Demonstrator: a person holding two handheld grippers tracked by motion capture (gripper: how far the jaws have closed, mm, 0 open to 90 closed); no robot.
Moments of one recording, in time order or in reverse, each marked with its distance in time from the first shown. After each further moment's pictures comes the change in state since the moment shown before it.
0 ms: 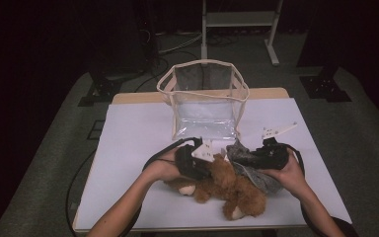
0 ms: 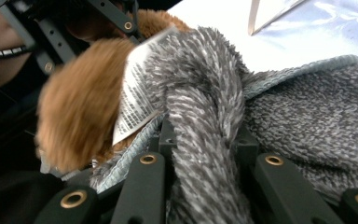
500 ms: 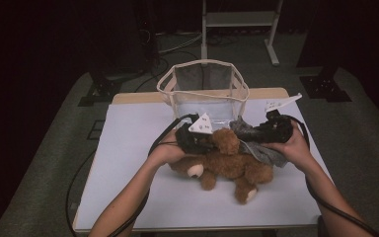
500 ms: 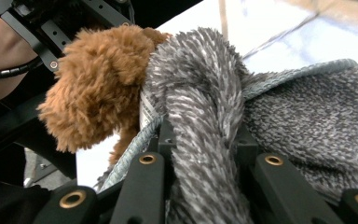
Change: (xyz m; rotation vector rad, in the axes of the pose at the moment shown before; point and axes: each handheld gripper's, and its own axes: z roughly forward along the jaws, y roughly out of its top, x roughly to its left) left arm 0.037 0.027 -0.015 -0.146 0.160 -0.046; right arm -0.018 0.066 -0.026 0.023 -0.047 -0.060
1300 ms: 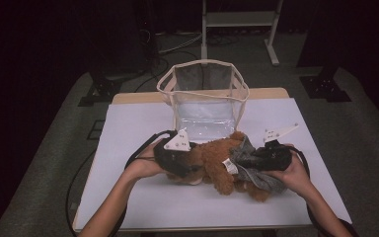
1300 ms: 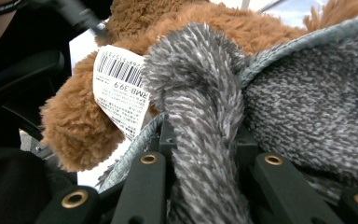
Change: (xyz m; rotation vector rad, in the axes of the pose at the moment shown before) left arm -0.017 -0.065 -0.036 0.089 -0.033 -0.025; right arm 0.025 -0.071 0.022 0.037 -0.004 -0.022
